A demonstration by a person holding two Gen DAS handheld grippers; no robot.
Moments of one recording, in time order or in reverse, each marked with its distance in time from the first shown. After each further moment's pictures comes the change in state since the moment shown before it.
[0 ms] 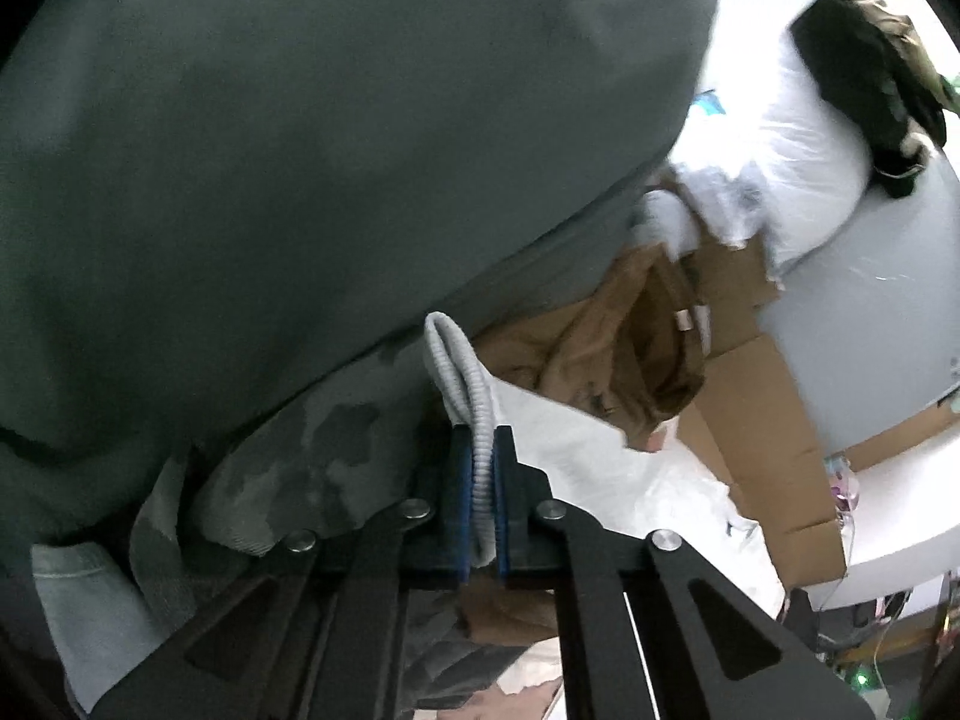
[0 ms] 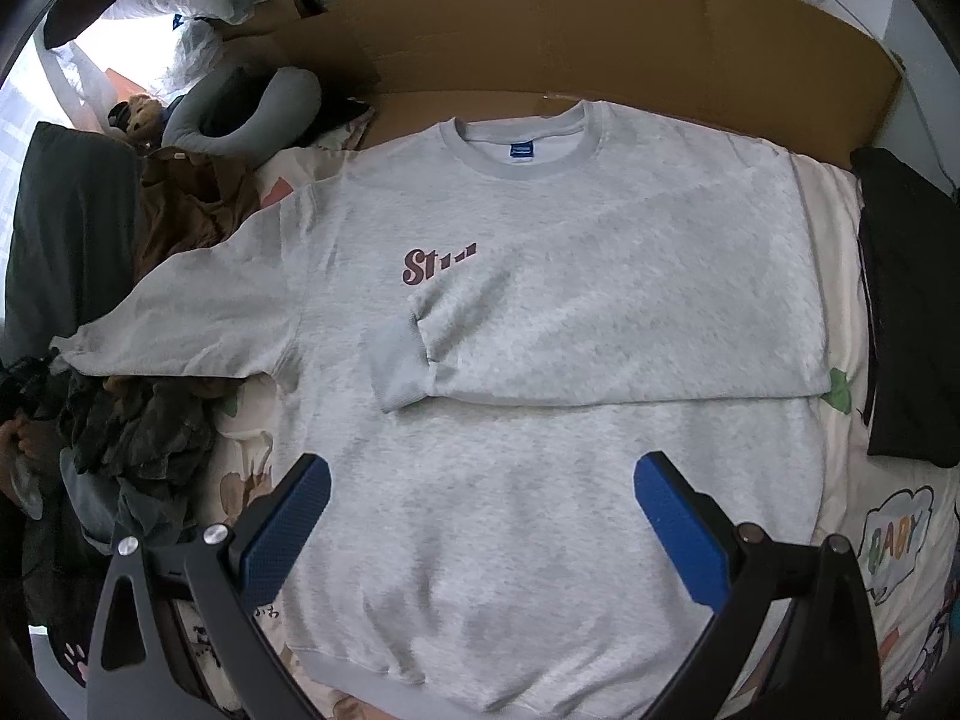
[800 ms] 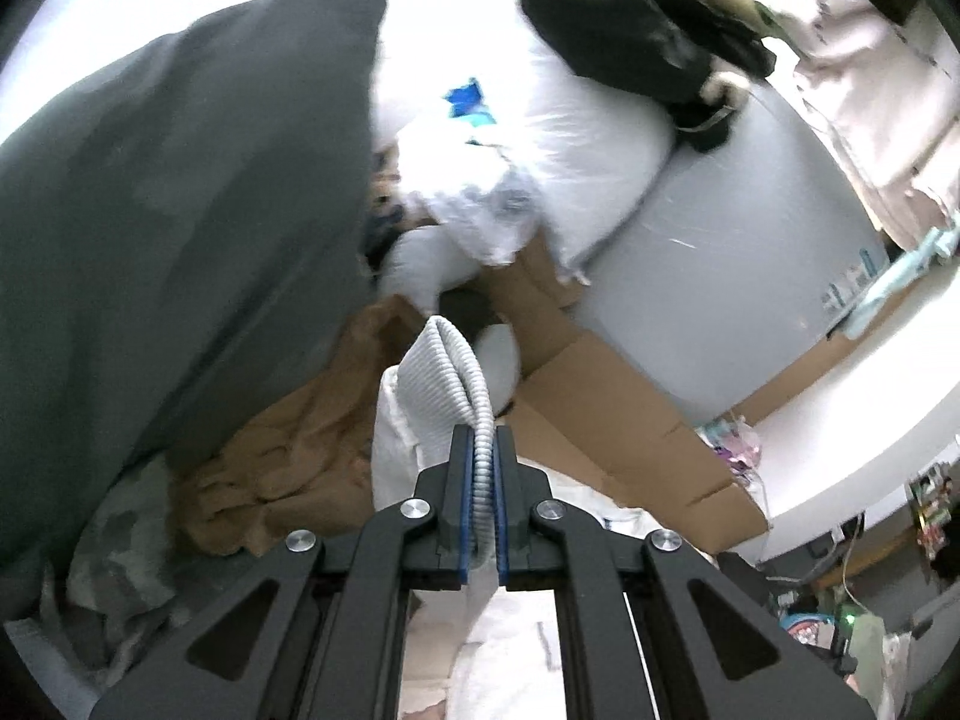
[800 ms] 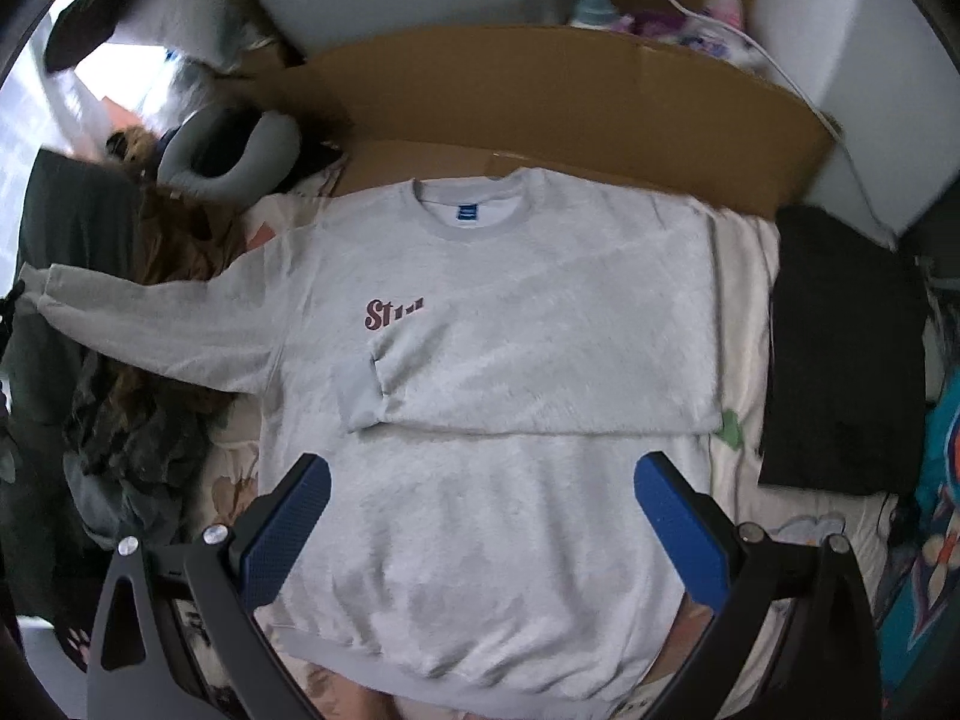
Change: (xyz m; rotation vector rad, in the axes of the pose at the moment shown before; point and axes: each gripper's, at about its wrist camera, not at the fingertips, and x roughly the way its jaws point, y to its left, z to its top) left arm -0.032 -0.174 0.016 0.233 -0.046 -0.255; right arm -0.097 -0.046 0.039 -0.011 -0.020 -0.062
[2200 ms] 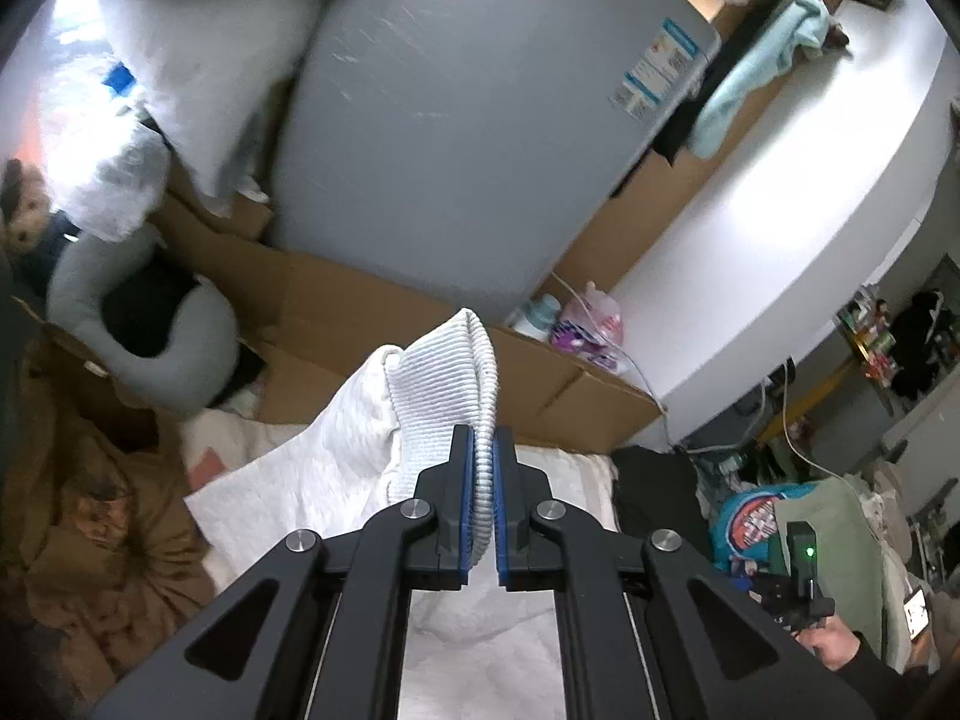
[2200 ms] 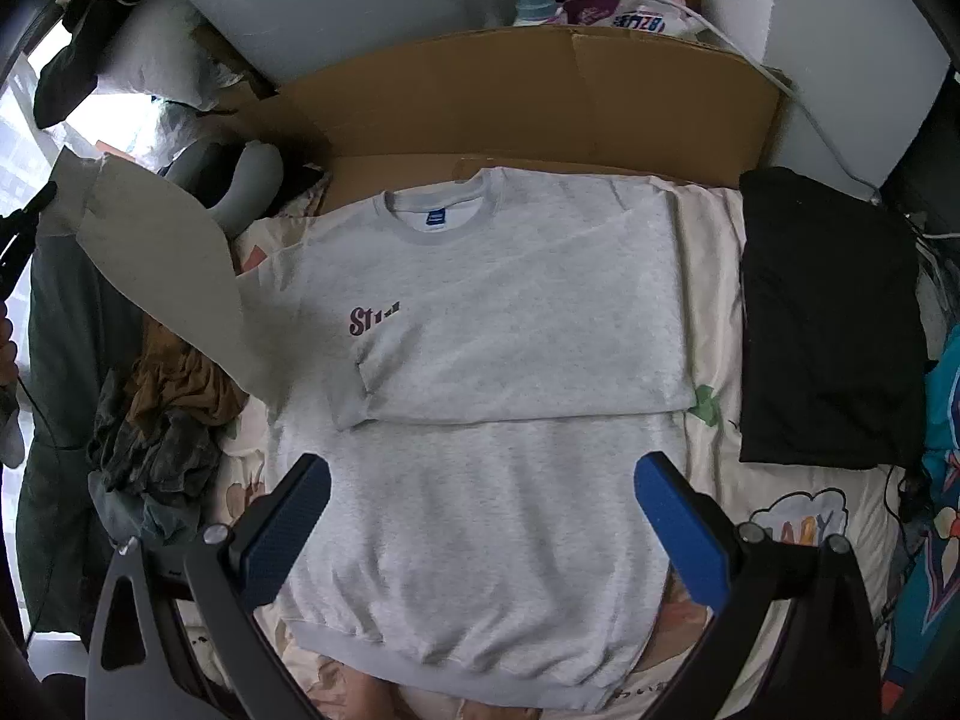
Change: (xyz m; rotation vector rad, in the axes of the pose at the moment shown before) left arm 0.121 -0.263 -0.062 0.318 0.224 -0.263; right arm -0.020 -0.056 -0.009 0.064 0.001 0.054
